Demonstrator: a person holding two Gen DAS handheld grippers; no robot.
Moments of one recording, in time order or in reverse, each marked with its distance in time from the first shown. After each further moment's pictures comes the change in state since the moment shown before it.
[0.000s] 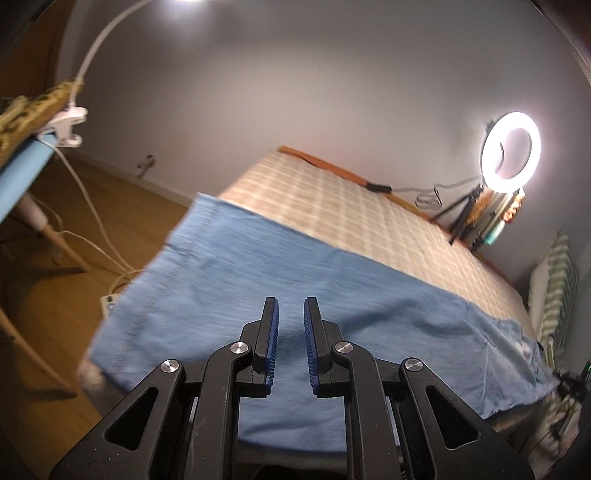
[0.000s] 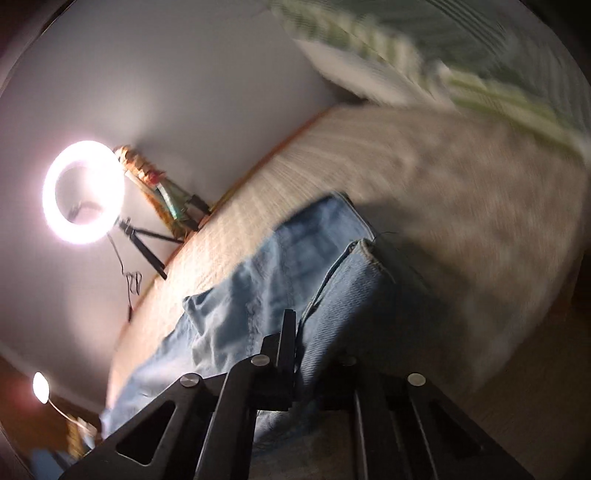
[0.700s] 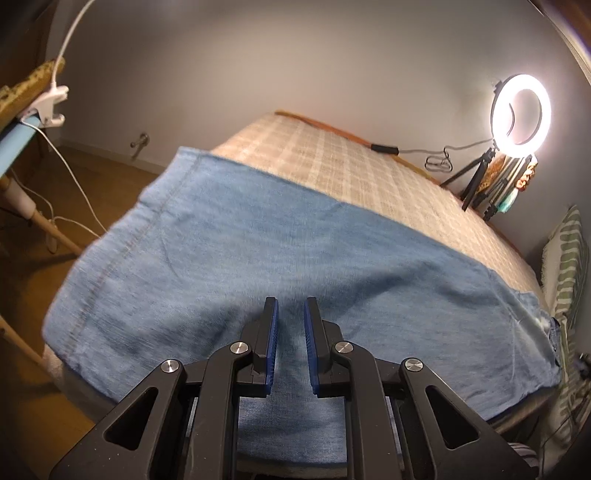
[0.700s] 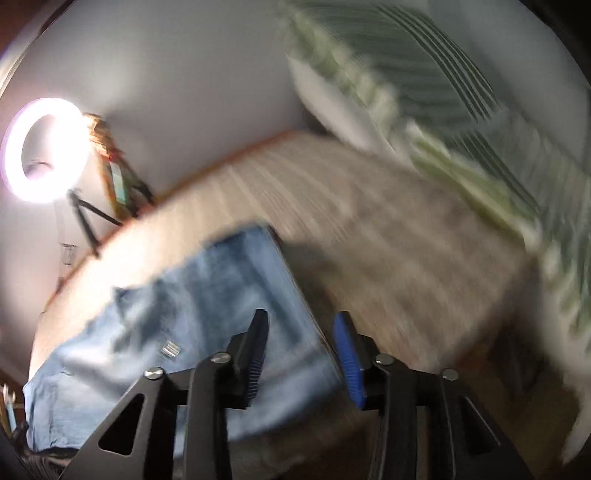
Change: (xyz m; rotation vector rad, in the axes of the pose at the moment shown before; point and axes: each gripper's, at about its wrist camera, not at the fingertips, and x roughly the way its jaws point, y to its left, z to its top) left arm 0.039 -0.010 -0.025 0.032 0.091 0.036; right arm -0.026 -0.011 0.025 -0.191 -0.034 -0.251
